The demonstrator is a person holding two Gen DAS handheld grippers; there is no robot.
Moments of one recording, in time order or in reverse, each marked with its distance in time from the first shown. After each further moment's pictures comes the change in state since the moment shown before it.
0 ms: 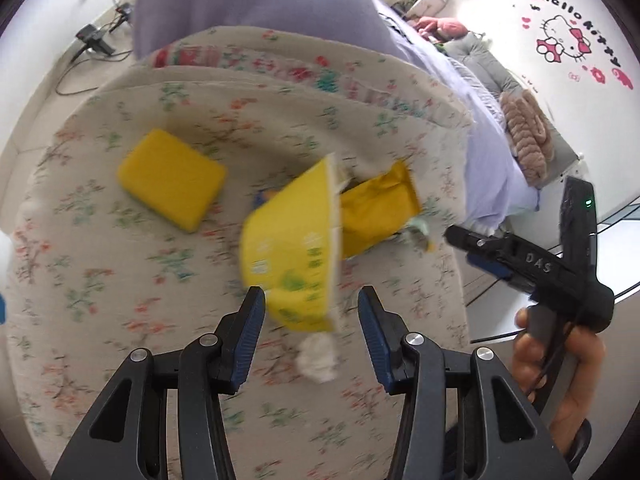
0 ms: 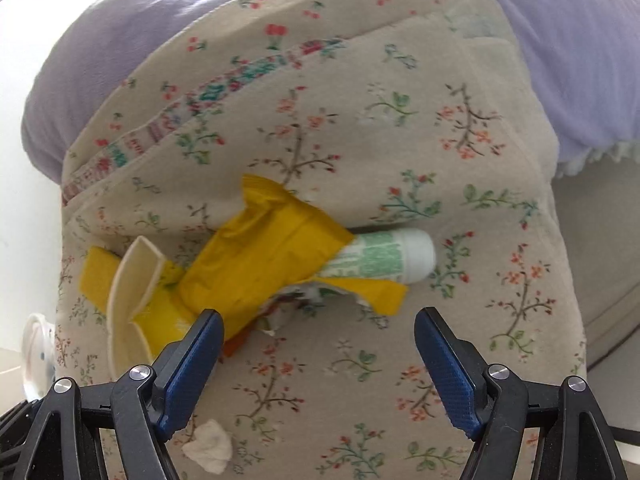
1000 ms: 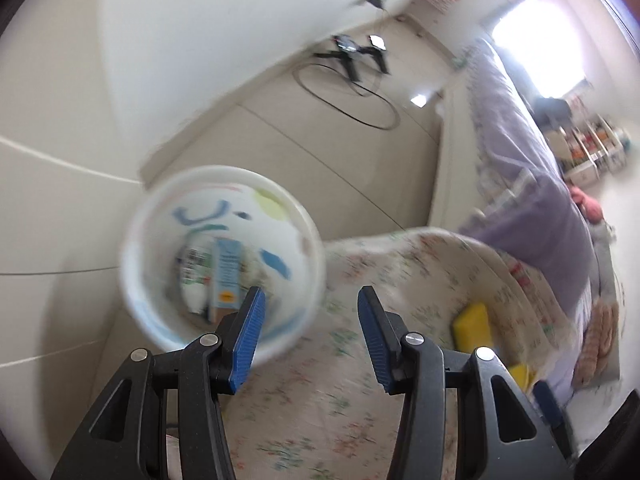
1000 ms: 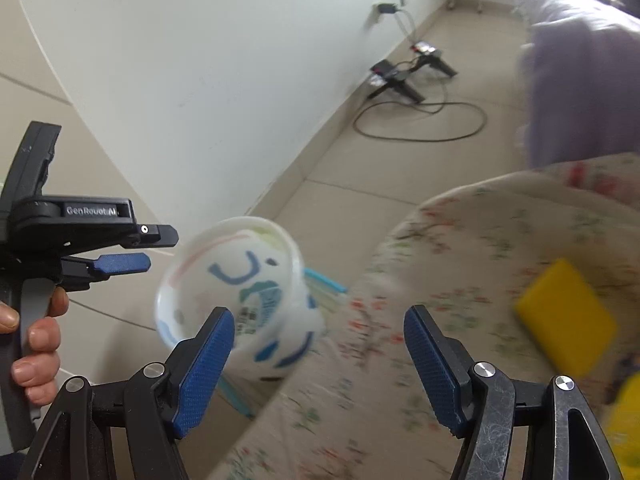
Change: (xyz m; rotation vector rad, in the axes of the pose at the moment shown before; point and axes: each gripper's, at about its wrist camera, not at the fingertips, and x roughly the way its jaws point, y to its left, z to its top) left arm -0.157 0.282 -0.004 -0.609 -0.204 0.284; right arm 0.030 0.340 -0.107 -0.639 -0.084 0.363
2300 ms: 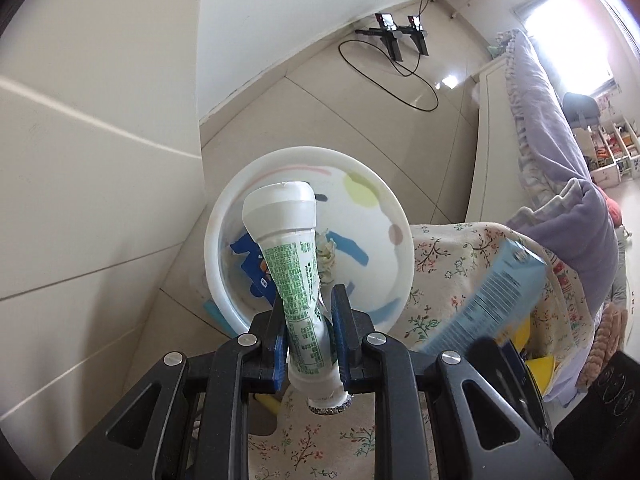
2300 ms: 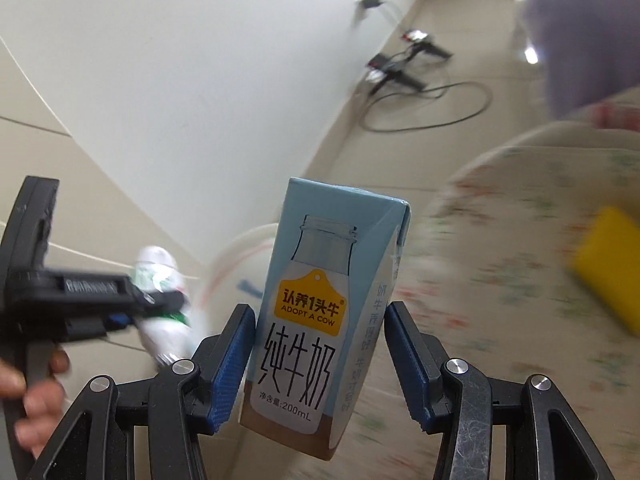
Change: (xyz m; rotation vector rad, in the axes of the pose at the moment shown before) left arm 0.004 0.092 0.018 -0.078 0.100 0.089; right arm 0.045 0.026 -0.007 0.149 -0.020 0.142
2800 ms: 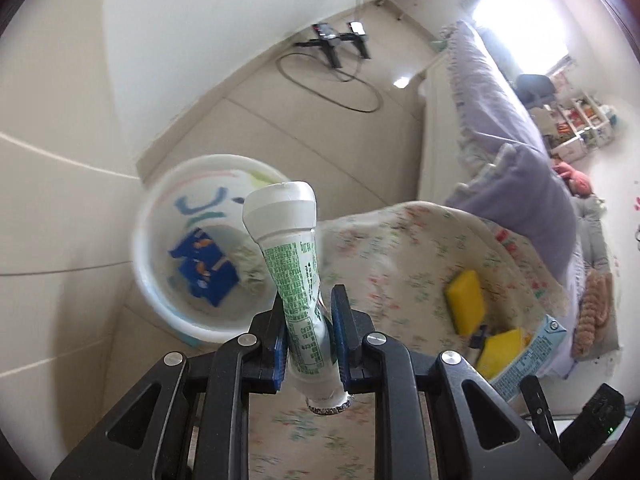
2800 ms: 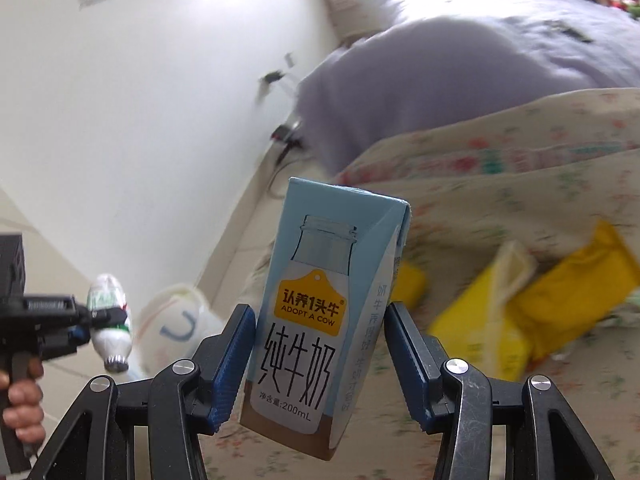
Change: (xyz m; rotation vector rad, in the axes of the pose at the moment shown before) left arm -0.026 -0.063 -0.027 0.115 -0.057 -0.080; right arm -0.165 -0.116 -0.029 0.118 -0.184 -0.162
